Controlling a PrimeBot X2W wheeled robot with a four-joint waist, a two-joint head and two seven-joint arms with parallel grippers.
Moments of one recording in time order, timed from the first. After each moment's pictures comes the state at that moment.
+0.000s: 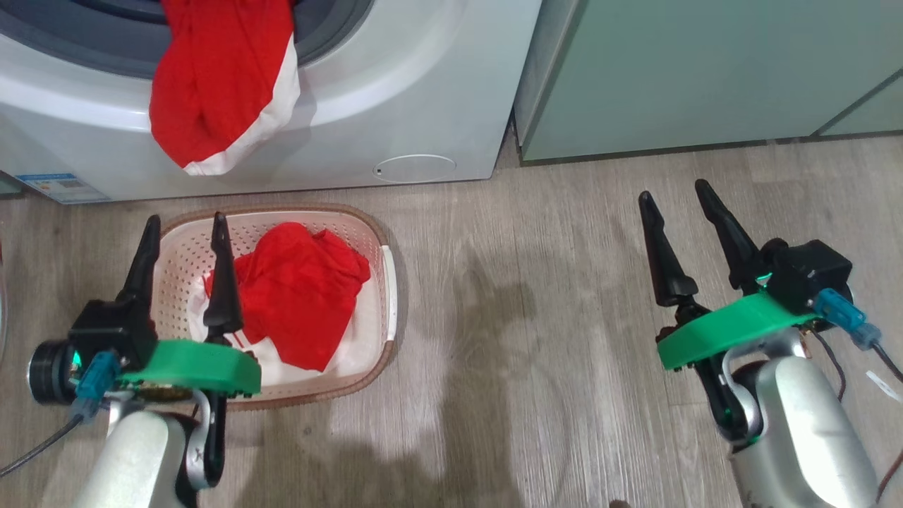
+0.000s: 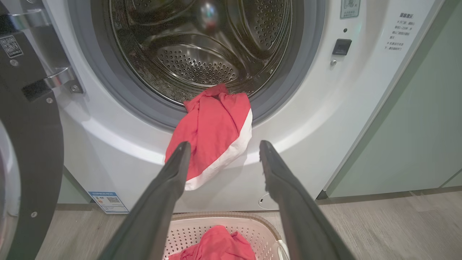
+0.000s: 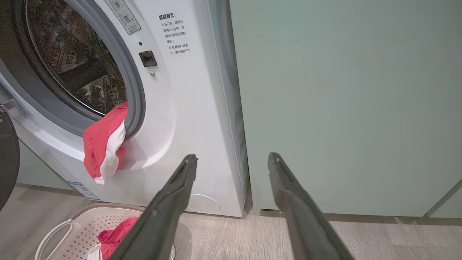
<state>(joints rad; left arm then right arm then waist) -0.16 0.28 -0.23 0.01 -0.36 0.26 -0.25 -0.23 -0.05 0.06 0.16 0.22 0.13 -0.15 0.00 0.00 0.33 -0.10</state>
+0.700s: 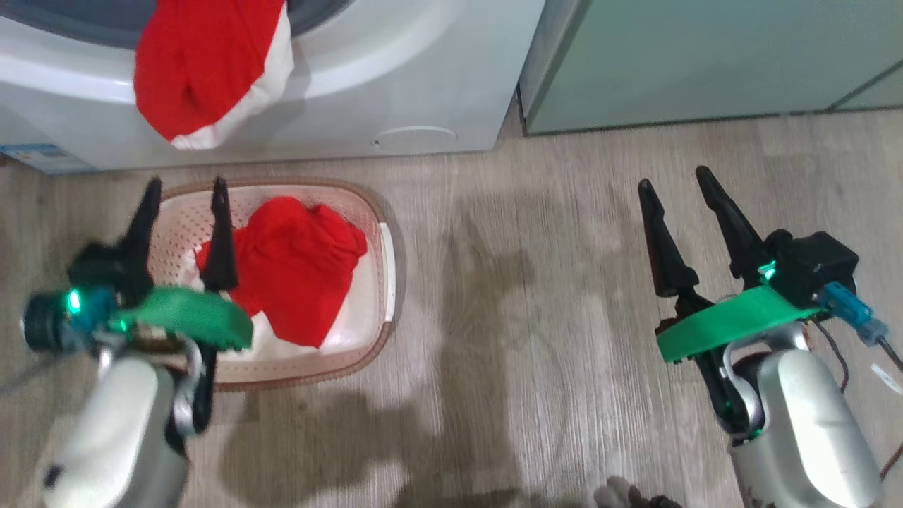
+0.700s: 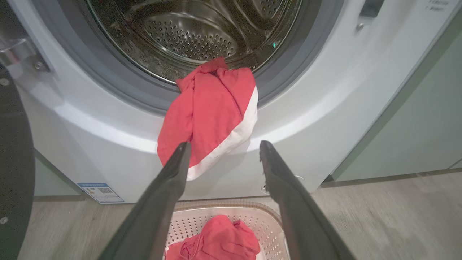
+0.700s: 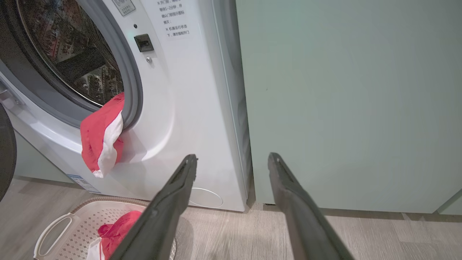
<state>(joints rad) -0.27 0.29 -0.25 0.10 -0.37 0.22 -0.20 -0.24 -0.05 0.06 0.12 0.22 0.13 -0.14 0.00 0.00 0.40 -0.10</state>
